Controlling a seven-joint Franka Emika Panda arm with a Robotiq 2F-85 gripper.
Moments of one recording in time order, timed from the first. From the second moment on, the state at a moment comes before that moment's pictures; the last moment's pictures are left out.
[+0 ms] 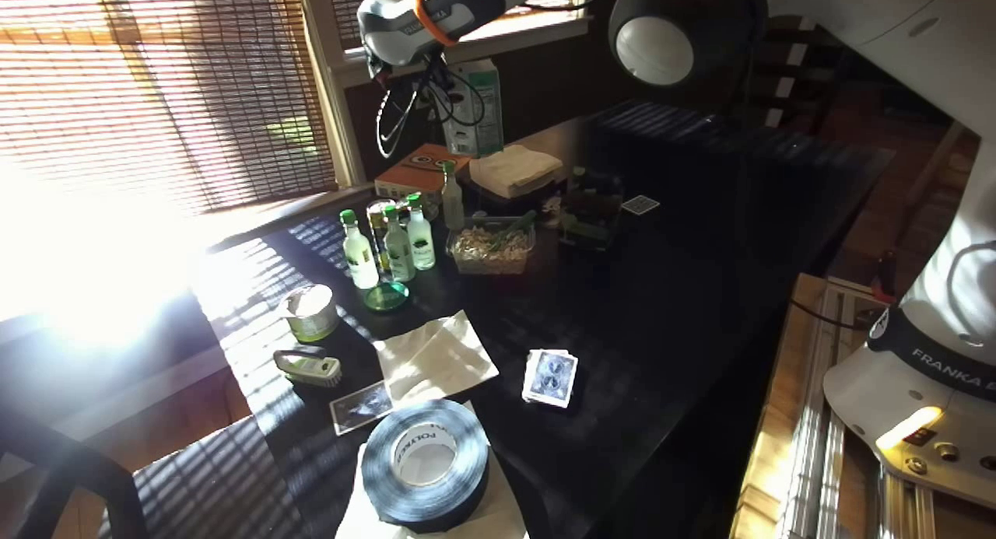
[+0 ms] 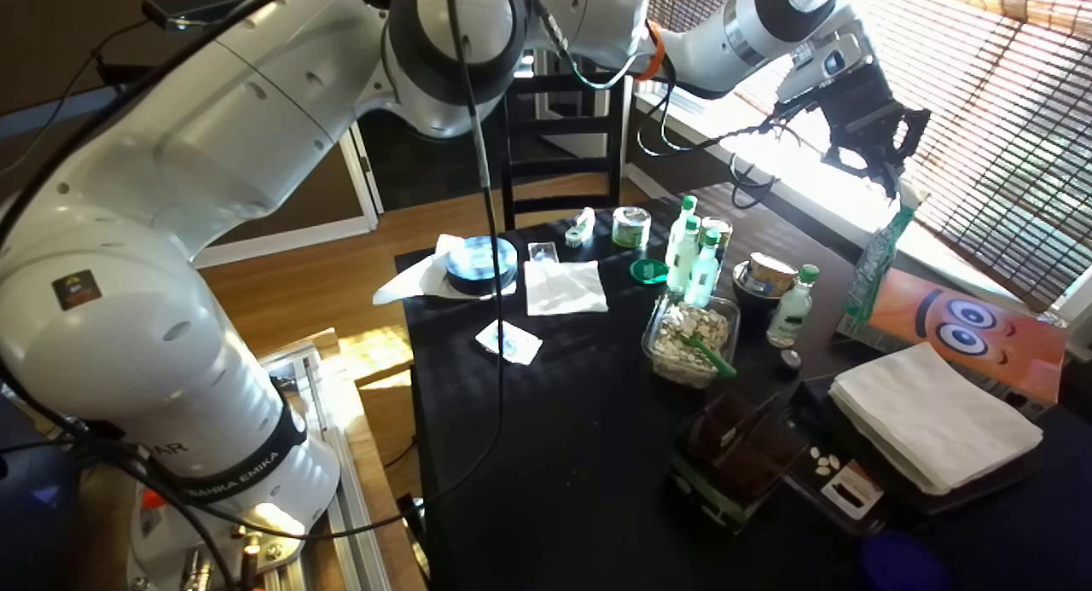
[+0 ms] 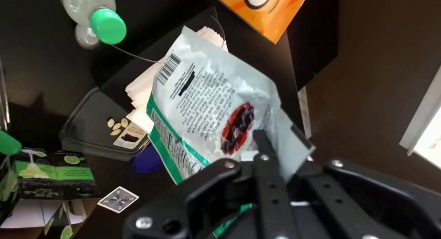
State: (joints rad) arm 0.26 1.06 -0.67 -0.83 -0.15 2.02 2.35
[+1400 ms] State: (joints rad) arm 0.04 1.14 -0.29 -0.74 -0.14 2.22 1.91
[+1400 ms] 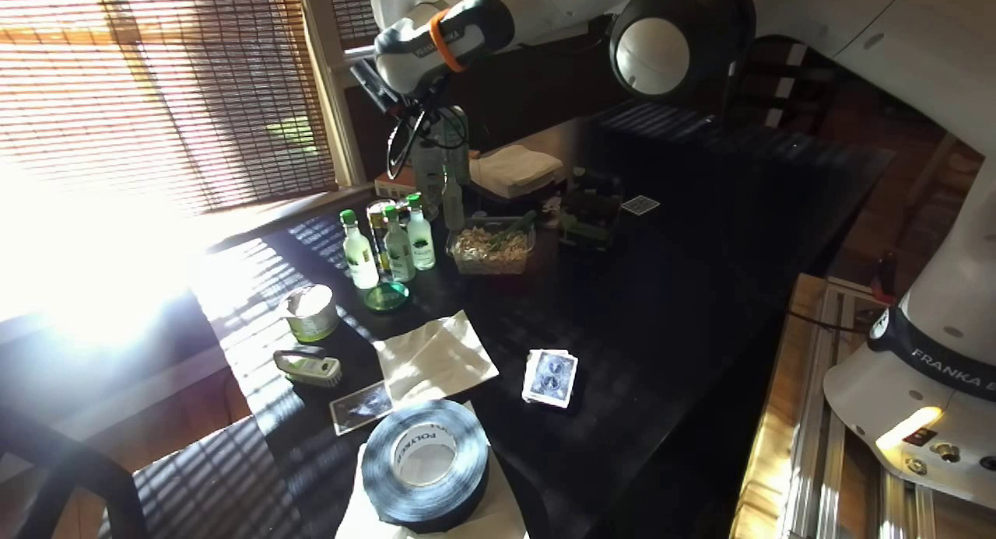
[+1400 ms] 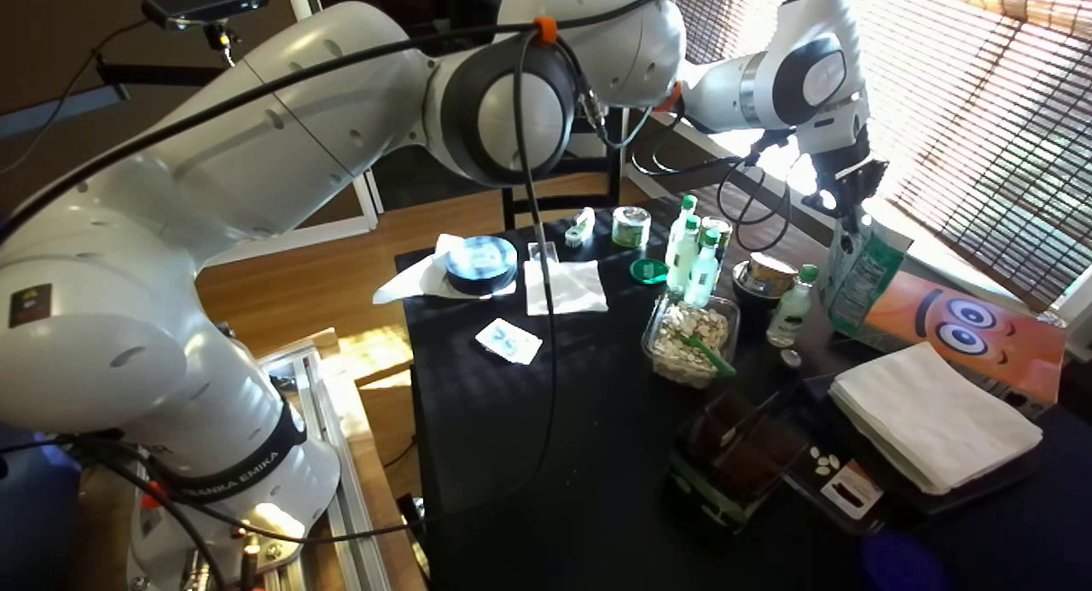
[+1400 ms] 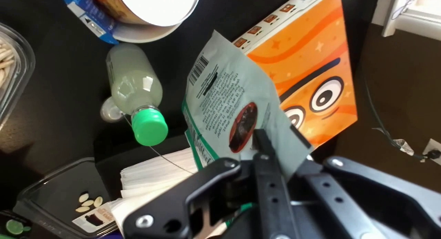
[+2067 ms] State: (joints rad) arm 0.03 1.20 -0.29 -0.69 -0.14 2.12 1.86
